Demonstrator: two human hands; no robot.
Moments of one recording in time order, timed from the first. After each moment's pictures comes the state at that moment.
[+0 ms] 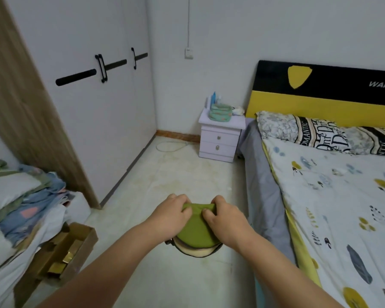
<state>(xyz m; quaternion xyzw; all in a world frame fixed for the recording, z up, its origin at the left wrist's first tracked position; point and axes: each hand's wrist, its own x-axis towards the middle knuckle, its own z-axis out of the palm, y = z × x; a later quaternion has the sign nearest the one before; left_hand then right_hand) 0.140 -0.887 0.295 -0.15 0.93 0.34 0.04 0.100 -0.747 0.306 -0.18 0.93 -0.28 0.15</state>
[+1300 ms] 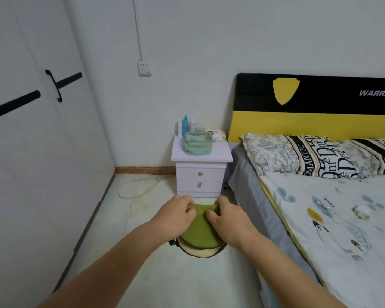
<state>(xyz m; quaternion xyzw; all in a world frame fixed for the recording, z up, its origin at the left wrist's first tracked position) -0.396 -1.077 0.302 -0.02 0.94 0.32 0.07 -0.401 -0.933 0.311 -0.07 0.95 -0.30 0.11</state>
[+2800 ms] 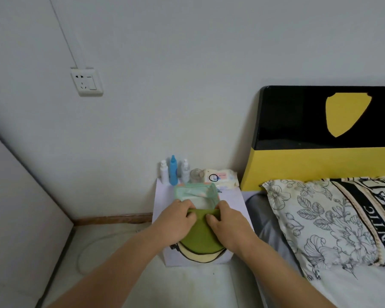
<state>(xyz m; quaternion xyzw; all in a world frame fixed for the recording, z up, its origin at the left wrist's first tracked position) -1.036 -1.171 0.249 0.01 0.94 0.33 0.12 -1.034 -1.025 0.259 -0.03 0.94 -0.31 0.14</state>
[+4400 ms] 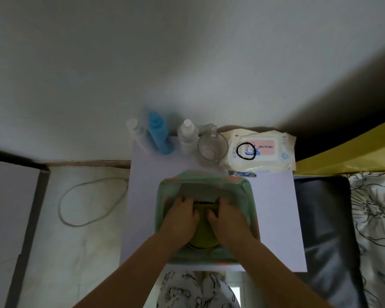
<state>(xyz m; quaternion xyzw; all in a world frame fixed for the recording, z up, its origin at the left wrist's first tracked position) -1.302 -1.183 -0.052 -0.14 0.88 0.33 0.31 -1.320 -1.063 -0.051 0.04 0.89 -0.27 0.36</state>
